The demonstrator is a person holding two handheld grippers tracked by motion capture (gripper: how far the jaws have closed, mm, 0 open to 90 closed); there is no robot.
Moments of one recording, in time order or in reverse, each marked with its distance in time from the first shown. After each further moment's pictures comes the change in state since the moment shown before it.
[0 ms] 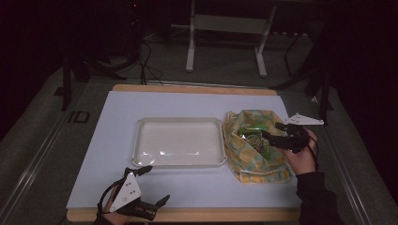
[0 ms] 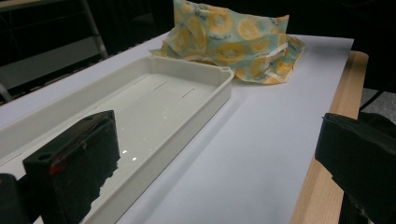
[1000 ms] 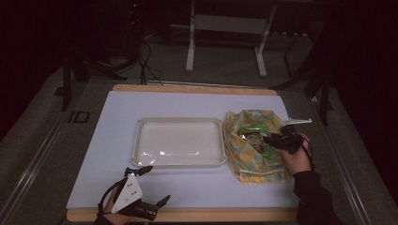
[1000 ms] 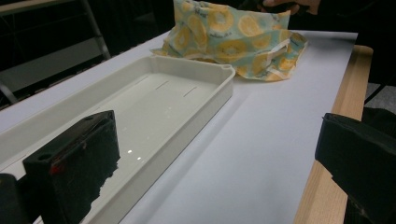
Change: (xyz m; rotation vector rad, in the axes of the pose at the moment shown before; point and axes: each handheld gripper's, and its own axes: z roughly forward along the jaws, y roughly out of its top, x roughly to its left) left arm -0.001 0.000 0.001 0.003 0.011 0.016; right arm -0.031 -0.030 0.043 0.229 -0.031 0.145
